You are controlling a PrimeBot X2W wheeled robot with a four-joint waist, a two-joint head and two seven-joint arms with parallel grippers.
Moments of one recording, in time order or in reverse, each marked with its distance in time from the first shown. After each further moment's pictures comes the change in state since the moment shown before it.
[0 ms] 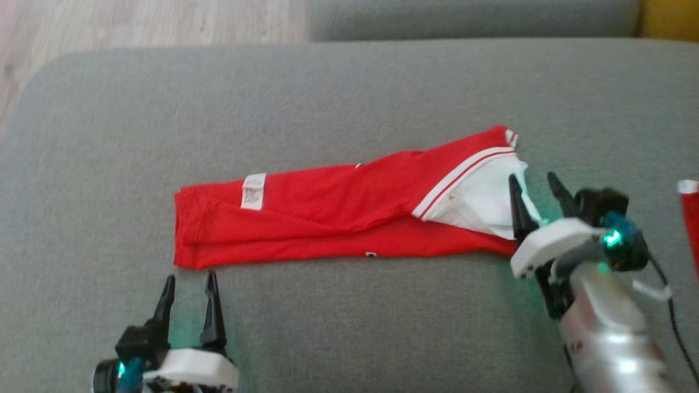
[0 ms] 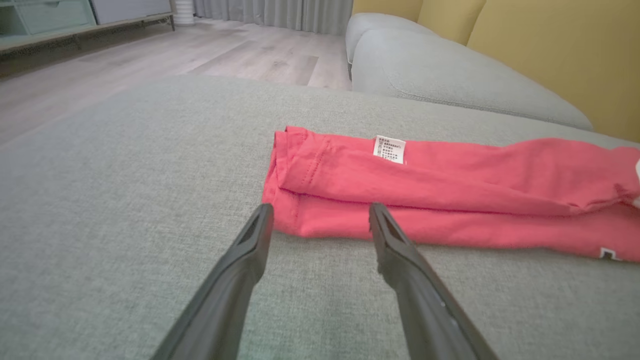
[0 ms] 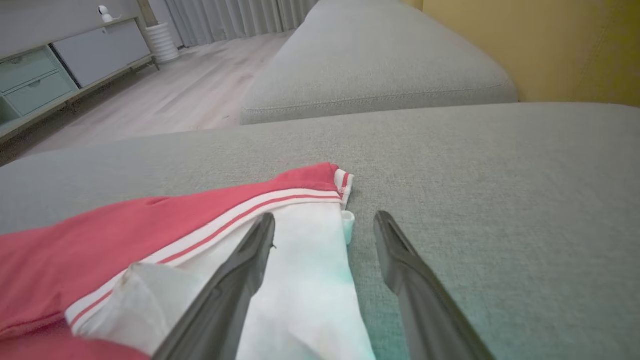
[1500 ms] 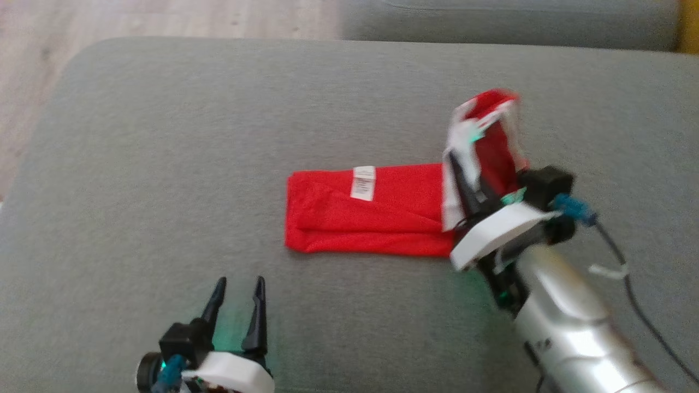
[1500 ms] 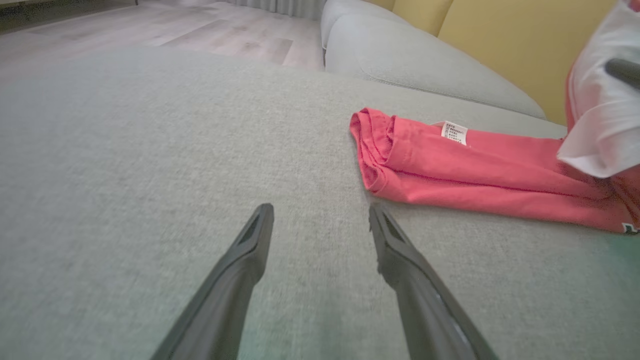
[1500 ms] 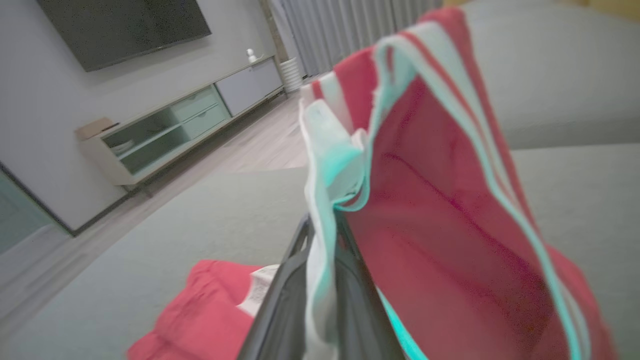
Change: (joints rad) left arm -0.041 -0.001 -0.167 0.054 -0.081 -0.035 0.000; right arm -0.067 -0.033 0.447 -0.124 0.420 -0.001 0.004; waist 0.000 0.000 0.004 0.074
